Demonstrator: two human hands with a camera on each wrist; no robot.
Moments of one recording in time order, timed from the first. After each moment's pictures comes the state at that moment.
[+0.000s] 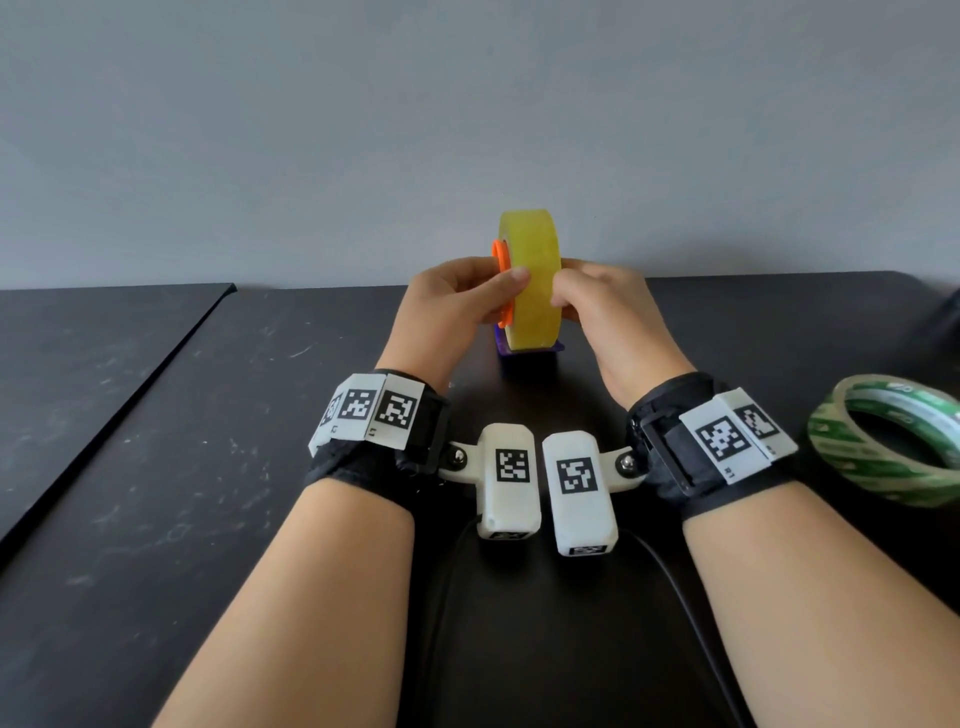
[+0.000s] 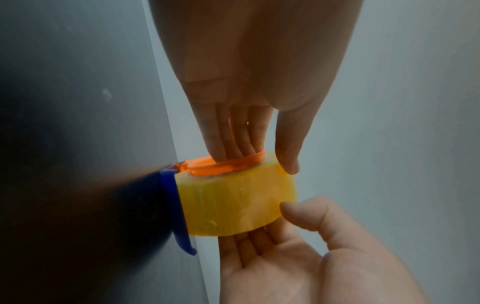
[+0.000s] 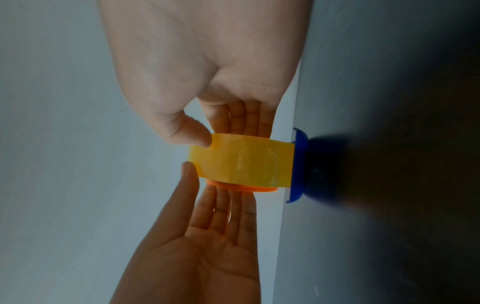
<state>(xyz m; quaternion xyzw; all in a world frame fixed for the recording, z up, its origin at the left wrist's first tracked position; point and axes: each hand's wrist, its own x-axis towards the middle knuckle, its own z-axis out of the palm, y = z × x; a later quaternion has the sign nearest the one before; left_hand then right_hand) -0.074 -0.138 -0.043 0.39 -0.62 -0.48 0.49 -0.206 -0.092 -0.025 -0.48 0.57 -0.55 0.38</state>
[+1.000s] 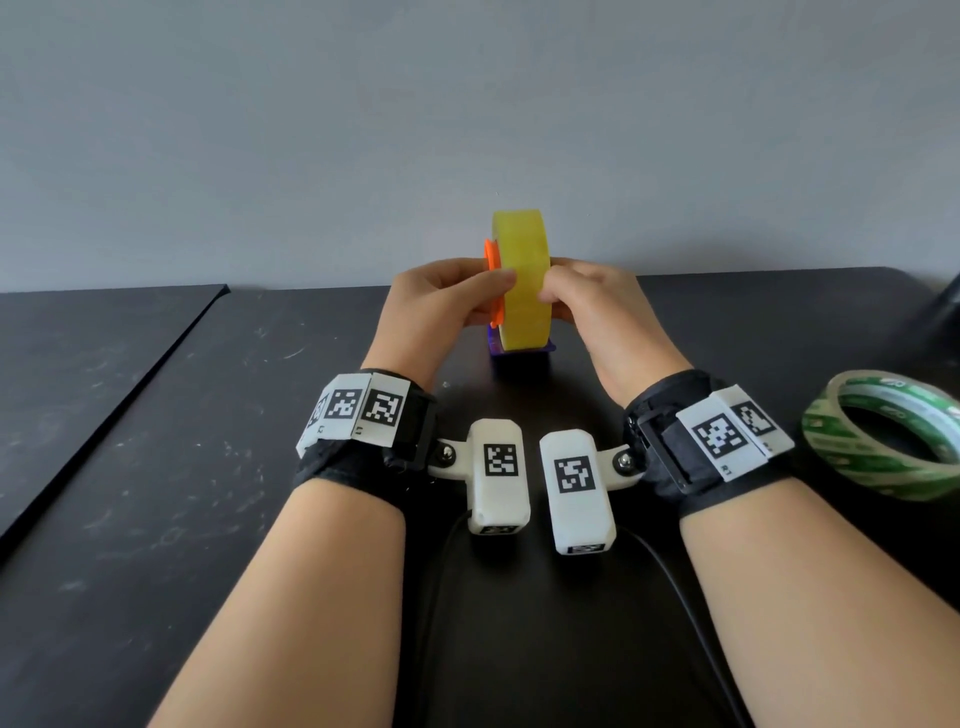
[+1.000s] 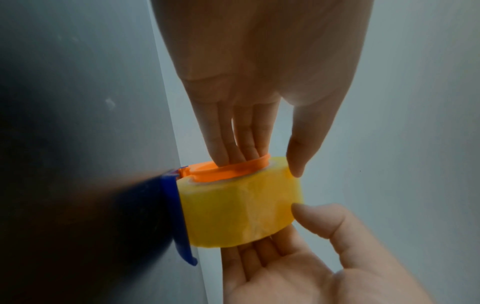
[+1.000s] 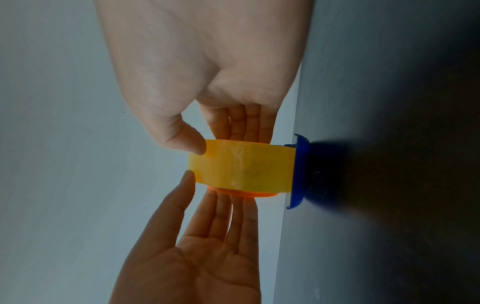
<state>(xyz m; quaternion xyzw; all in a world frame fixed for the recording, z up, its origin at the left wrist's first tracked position) -0.071 -0.132 -0.036 0.41 -0.58 -0.50 0.50 -0.210 -0.098 -0.030 -0.51 0.55 -0.53 0.39</state>
